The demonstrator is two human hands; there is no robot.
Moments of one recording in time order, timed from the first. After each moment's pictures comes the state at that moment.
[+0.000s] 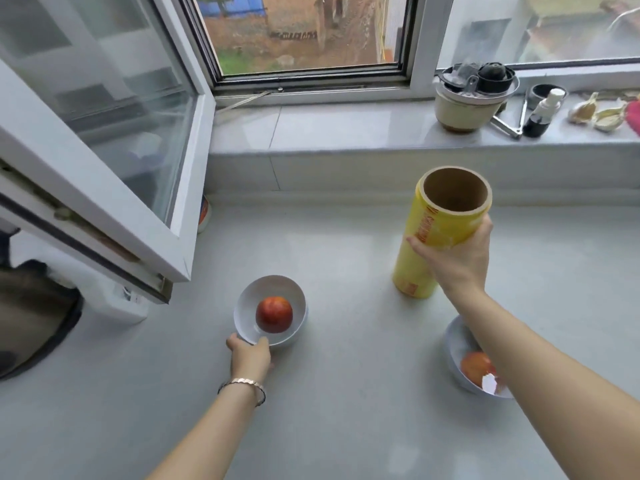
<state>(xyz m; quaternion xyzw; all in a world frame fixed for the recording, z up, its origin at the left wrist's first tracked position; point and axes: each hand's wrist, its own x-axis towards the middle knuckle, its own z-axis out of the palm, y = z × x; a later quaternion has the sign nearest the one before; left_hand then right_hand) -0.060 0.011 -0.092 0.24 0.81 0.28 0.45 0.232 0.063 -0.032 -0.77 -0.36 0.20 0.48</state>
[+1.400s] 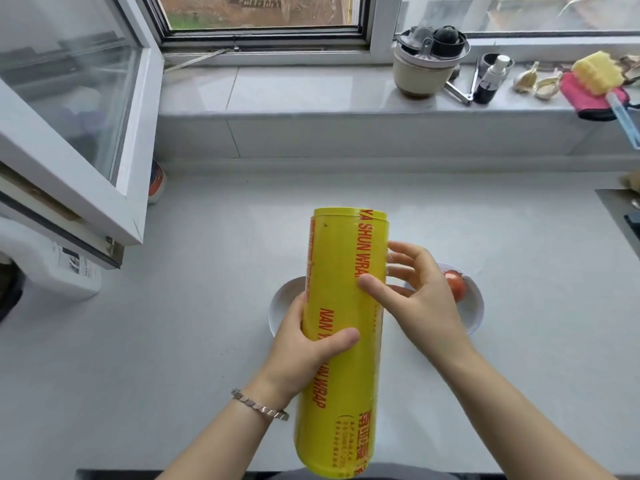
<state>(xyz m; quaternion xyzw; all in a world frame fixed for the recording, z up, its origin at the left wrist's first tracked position) 0.026 -0.068 -0.014 0.48 0.48 0.28 0.68 0.186 -0.072 0.022 -0.63 -0.42 0.43 0.50</state>
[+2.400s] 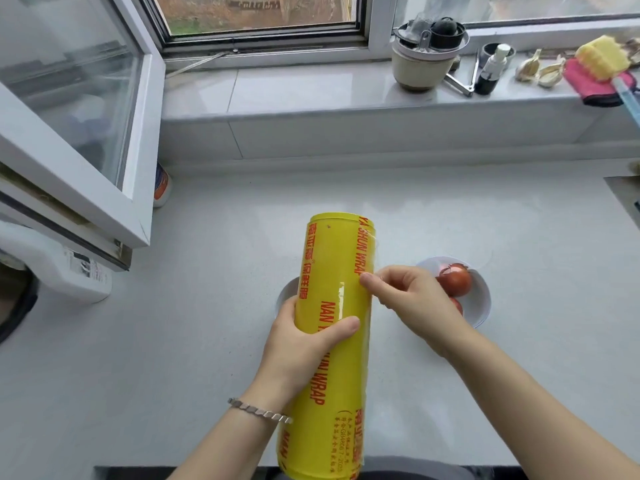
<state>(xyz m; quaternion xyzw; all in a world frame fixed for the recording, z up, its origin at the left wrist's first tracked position) 0.022 -0.074 0.004 0.46 0.61 0.23 0.60 0.192 -0.067 0.007 -0.61 -0.45 0.51 0.42</state>
